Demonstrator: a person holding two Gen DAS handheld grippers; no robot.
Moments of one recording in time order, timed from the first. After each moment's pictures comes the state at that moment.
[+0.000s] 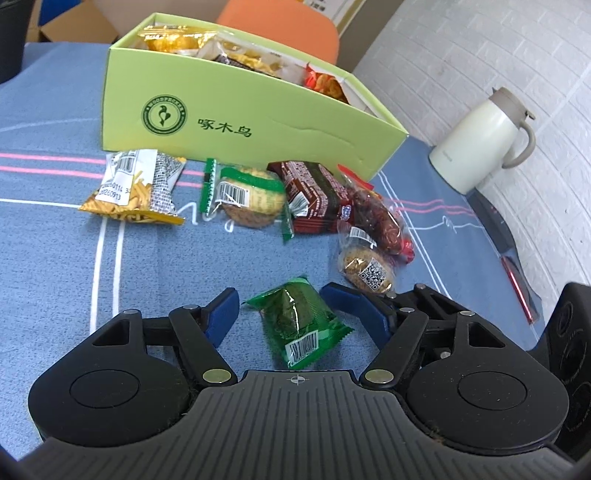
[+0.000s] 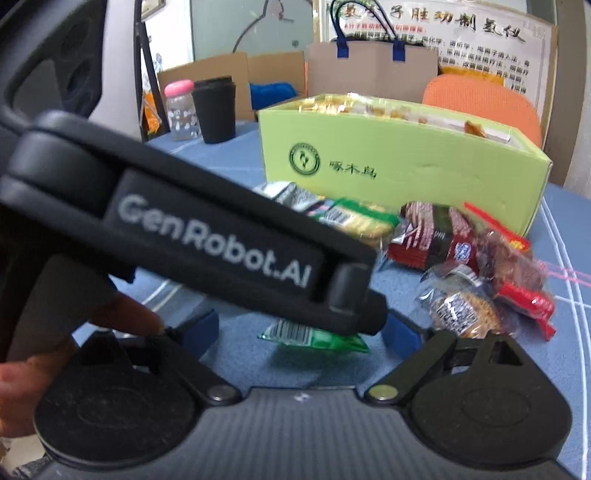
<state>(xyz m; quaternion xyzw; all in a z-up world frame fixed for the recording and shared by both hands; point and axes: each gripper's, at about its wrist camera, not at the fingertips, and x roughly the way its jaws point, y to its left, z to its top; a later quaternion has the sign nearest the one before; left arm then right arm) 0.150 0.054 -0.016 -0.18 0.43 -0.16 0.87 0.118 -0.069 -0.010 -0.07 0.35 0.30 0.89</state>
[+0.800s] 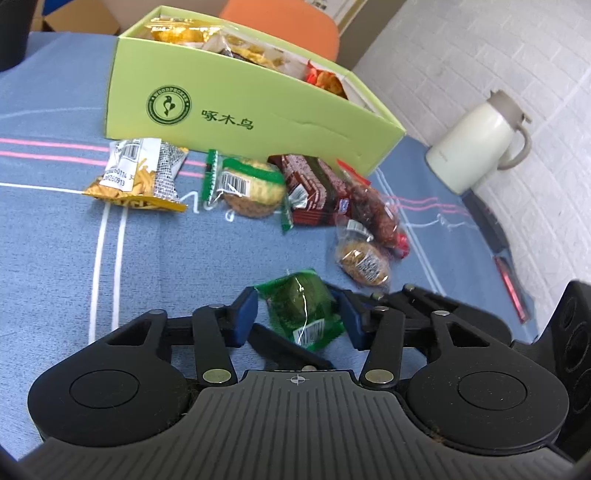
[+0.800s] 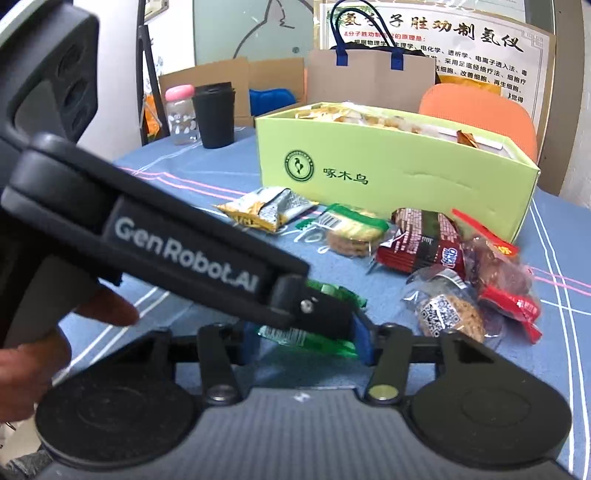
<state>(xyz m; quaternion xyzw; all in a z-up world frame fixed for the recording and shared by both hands) 0.144 0.059 -0.016 -0.20 0.43 -0.16 0.87 0.113 -0.083 -0.006 -0.07 0.33 0.29 0.89</state>
